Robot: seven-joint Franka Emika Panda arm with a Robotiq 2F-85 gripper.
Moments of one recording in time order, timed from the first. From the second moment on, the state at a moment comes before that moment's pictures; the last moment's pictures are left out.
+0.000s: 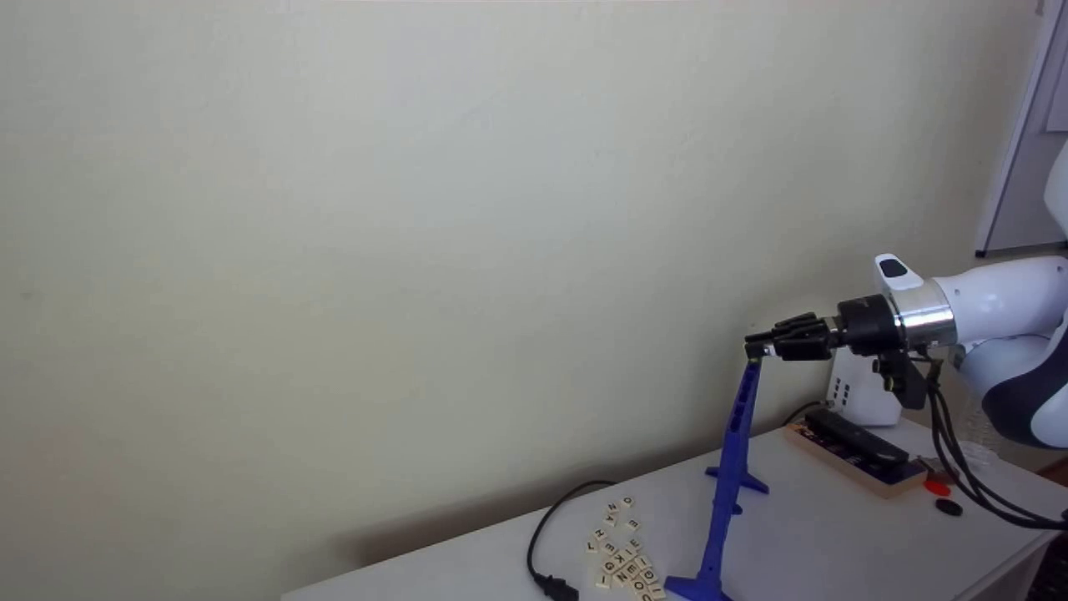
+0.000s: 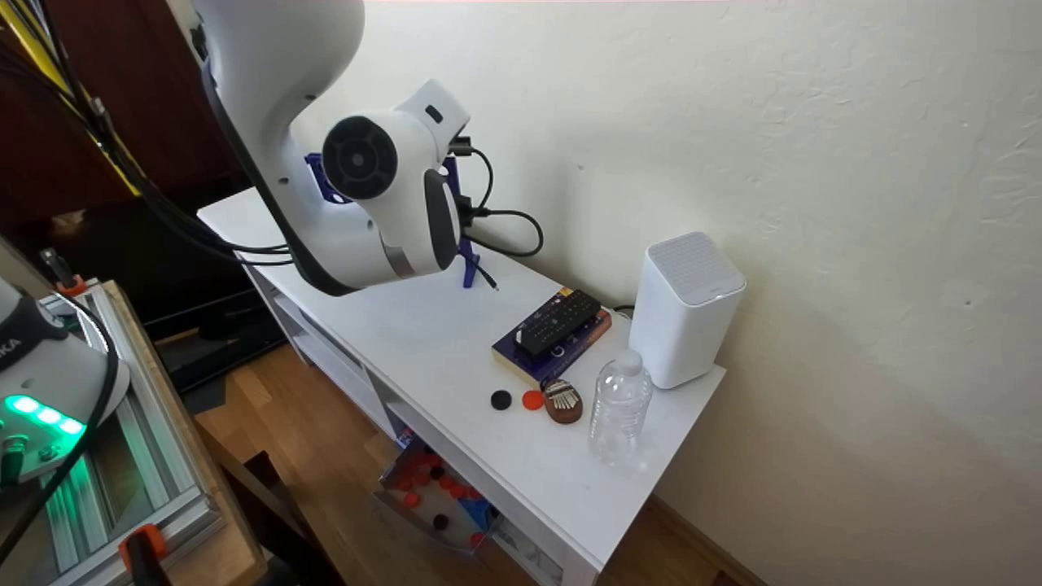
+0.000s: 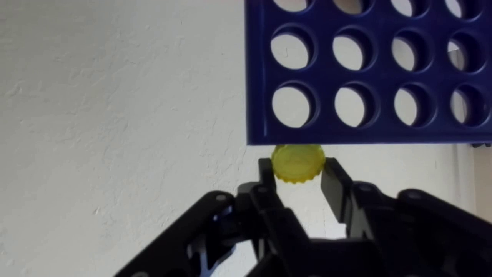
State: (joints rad) arm -0.62 0.76 0.10 -2.17 -1.41 4.22 0.22
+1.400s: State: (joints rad) arm -0.62 0.76 0.07 -2.17 -1.41 4.22 0.20
